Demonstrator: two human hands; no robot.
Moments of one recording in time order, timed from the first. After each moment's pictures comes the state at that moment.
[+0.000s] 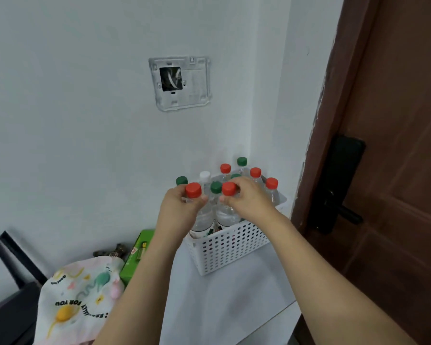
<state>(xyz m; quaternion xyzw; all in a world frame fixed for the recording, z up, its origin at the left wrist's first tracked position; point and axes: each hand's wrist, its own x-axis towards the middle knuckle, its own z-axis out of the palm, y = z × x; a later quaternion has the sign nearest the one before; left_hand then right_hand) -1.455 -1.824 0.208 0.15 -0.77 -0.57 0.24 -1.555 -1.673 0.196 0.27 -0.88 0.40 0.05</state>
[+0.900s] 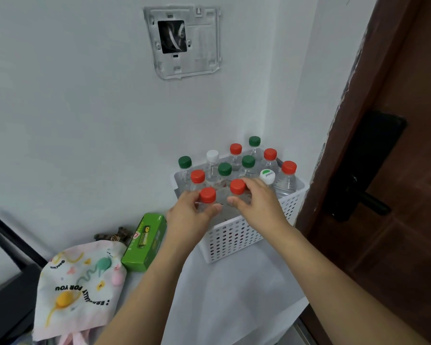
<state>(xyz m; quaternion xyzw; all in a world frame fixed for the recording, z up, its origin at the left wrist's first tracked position) -1.470 -1.830 0.147 0.19 -0.85 -0.46 0.17 -1.557 -1.678 0.138 0.27 -0.86 0.42 0.08</state>
